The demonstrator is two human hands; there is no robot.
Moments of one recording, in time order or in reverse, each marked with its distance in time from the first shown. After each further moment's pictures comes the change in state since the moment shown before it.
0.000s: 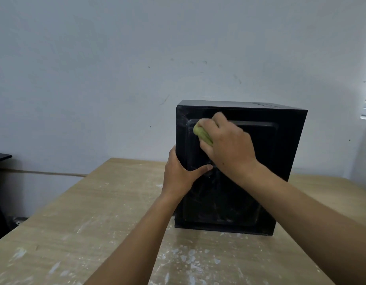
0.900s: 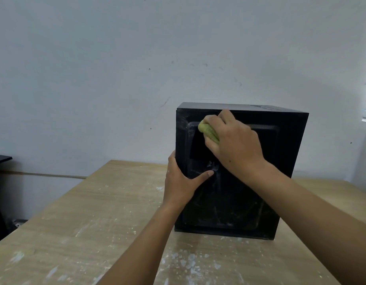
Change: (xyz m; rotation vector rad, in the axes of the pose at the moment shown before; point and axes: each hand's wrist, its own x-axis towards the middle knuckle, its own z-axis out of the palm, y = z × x) left_hand -0.008 -0.012 0.007 -0.028 0.032 0.011; right_hand 0.006 0.009 -0.012 0.024 -0.028 0.034
